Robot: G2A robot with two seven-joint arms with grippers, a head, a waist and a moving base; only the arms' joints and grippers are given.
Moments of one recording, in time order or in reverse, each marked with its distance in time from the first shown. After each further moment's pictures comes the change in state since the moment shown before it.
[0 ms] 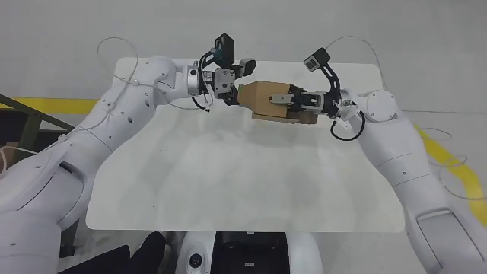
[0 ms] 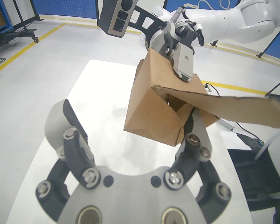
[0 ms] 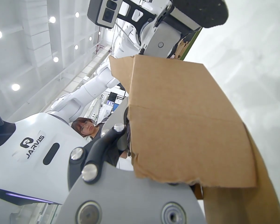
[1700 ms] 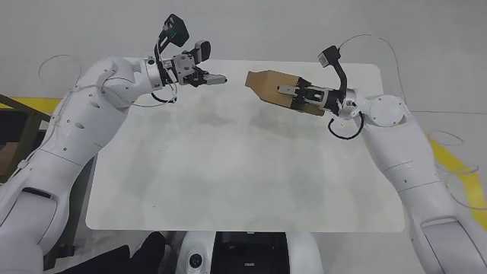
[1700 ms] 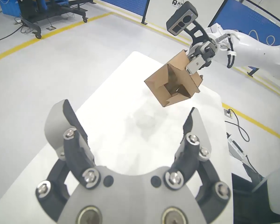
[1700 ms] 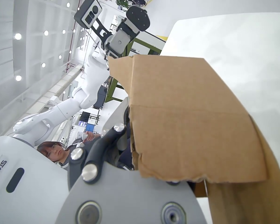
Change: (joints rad) left arm 0.207 0.151 -0.376 -0.163 -0.285 0.173 -0.434; right arm -0.056 0.024 0.082 -0.059 -0.284 -0.001 -0.240
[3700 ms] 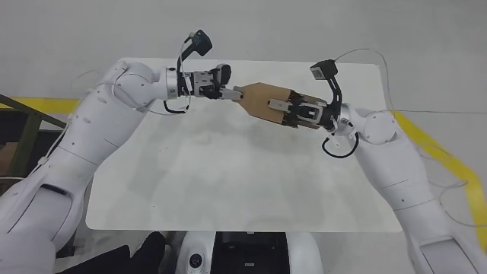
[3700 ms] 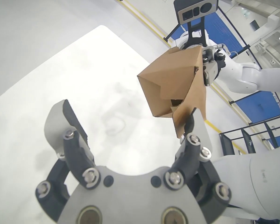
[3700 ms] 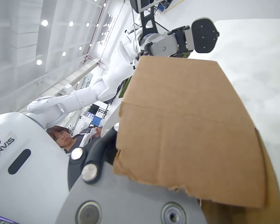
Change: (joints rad) left arm -0.006 -0.076 0.029 0.011 -0.453 0.058 -0.473; right arm -0.135 0.009 0.009 -0.200 0.082 -0.091 -0.006
